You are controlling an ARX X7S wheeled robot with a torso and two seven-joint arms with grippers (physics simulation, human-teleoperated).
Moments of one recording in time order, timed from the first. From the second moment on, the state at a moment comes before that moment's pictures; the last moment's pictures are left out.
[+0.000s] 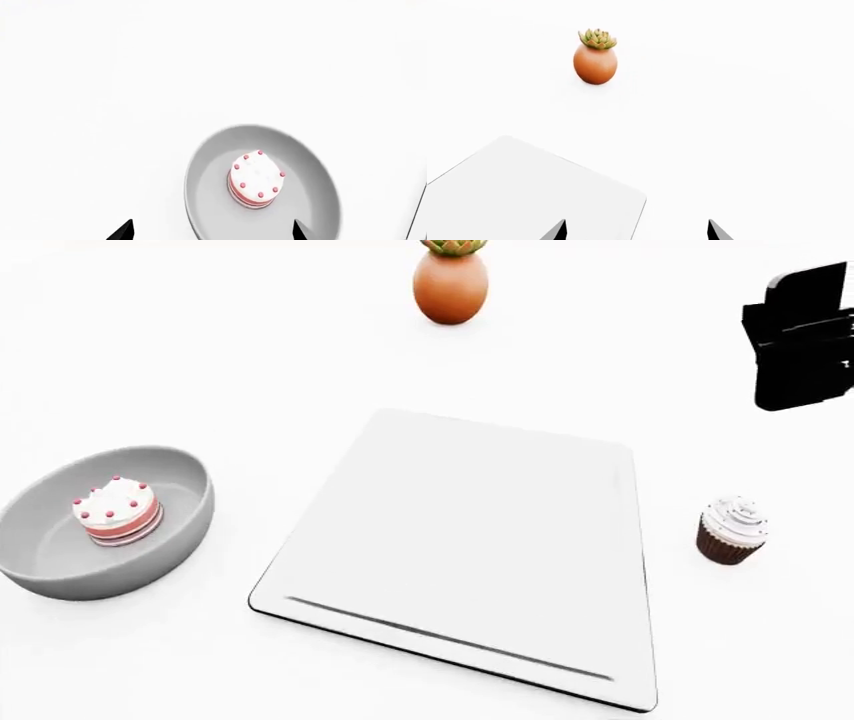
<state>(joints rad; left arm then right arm) -2.05 -1.42 1.40 0.19 -2.48 -0.74 -1.33 1.90 1.00 -0.78 -0.09 2.41 1.30 1.29</state>
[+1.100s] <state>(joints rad) -1.84 -1.45 1.47 0.15 -2.33 -0.59 -1.14 1.84 1.03 -0.78 -0.12 2.34 1.28 1.22</state>
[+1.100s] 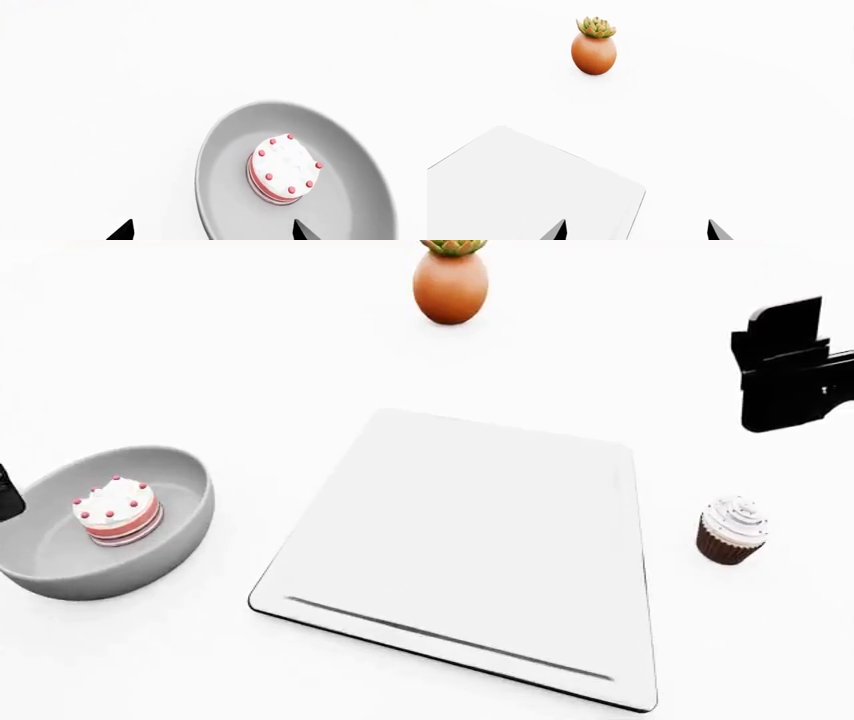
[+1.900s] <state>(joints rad) -1.68 -1.44 1.54 0.18 -2.33 -0.37 -1.06 1.80 1.05 -0.79 -0.14 2.30 1.27 1.18</state>
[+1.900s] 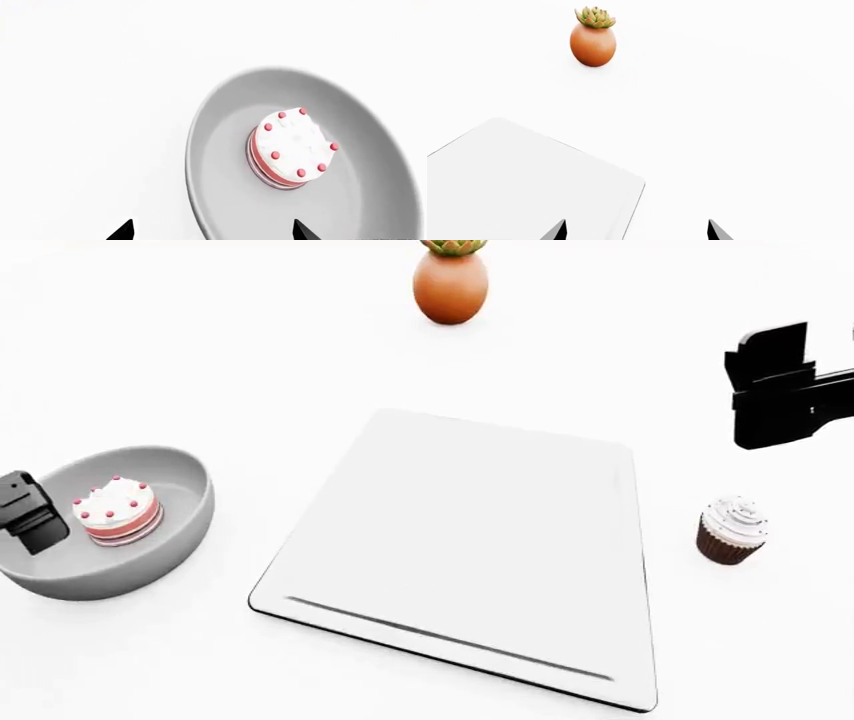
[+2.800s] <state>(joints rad) -1.51 -1.41 1.61 0.20 -2.33 -0.08 -0.96 1.76 1.06 -0.79 -0.15 2.25 1.26 1.13</state>
